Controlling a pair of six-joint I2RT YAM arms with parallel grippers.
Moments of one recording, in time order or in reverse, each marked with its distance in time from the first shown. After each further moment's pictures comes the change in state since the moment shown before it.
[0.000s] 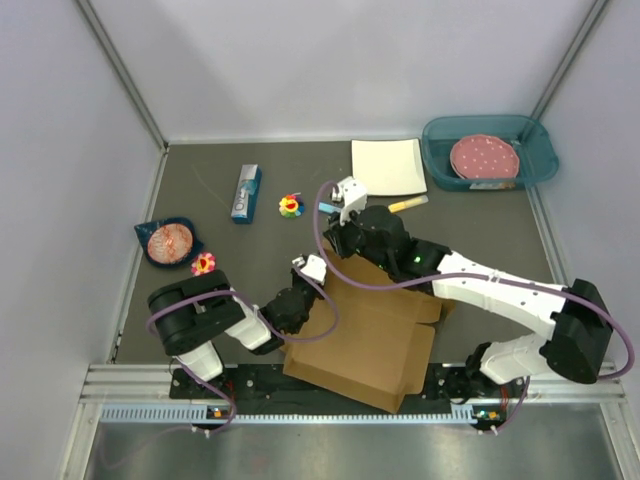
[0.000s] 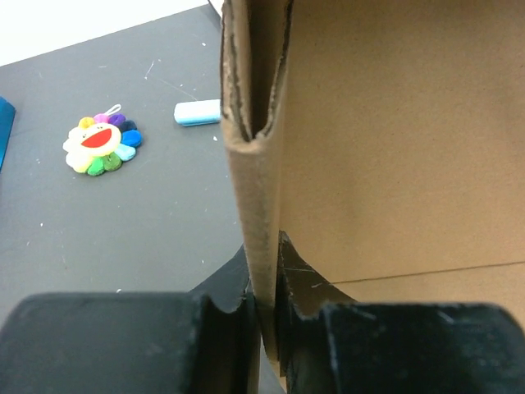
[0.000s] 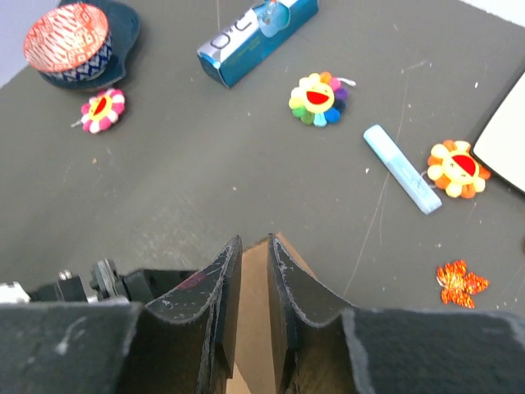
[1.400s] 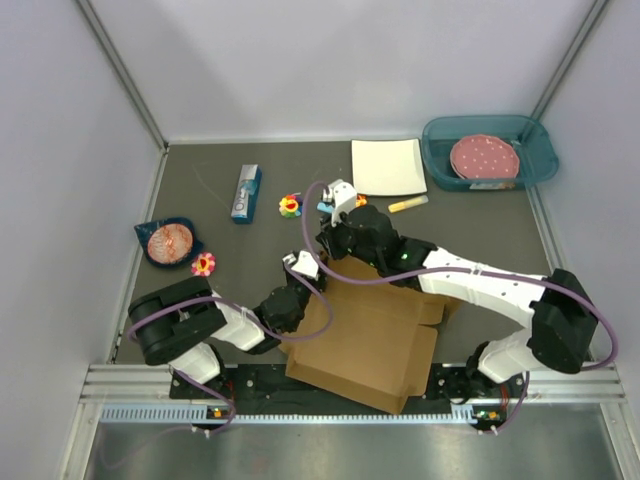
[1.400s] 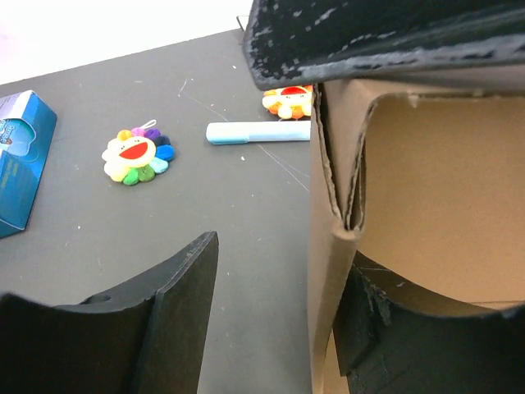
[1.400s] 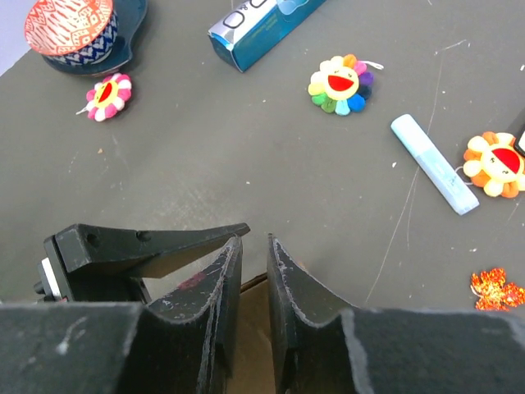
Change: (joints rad) left arm 0.002 -0.114 -0.008 -0.047 -0.060 0.001; right arm -0.013 0.107 0.031 0.042 -0.058 0.028
